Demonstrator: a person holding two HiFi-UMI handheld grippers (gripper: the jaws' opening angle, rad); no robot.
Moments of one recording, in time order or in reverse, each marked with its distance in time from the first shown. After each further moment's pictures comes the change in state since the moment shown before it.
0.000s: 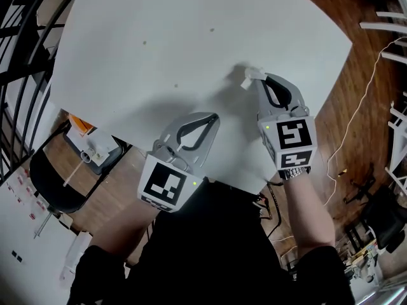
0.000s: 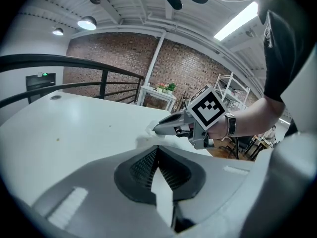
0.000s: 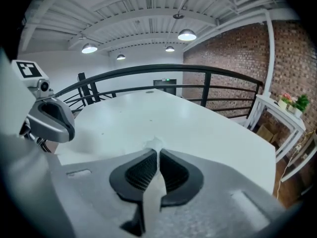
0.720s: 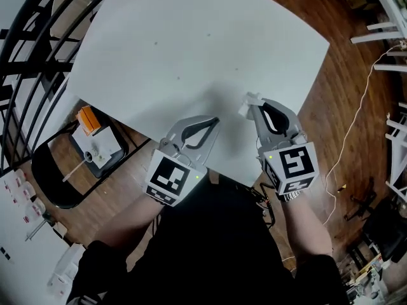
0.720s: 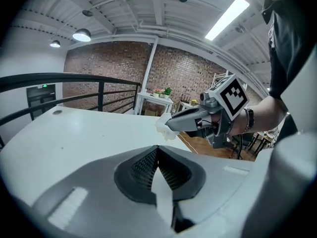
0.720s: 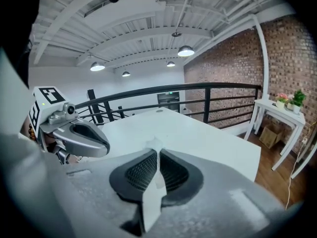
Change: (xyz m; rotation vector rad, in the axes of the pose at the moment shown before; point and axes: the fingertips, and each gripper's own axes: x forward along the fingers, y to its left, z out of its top) left arm -0.033 -0.067 0.016 0.068 -0.047 0.029; right arm -0.125 0.040 0.015 0.040 -0.164 0.065
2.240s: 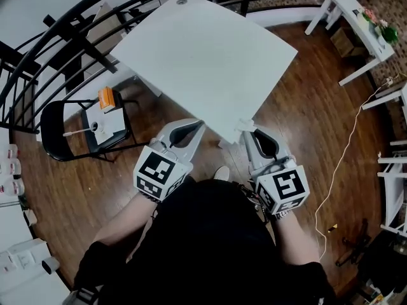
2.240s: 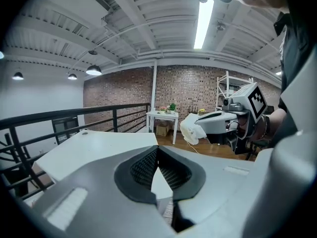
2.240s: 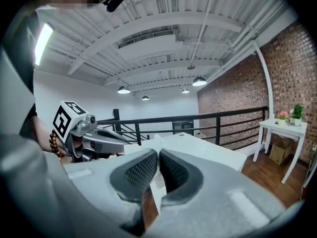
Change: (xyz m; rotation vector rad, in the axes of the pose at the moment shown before) left arm -0.165 -0.221 -0.013 0.068 -0.201 0.241; right arm -0.288 0.138 -0.044 -0.093 -0.301 0.146
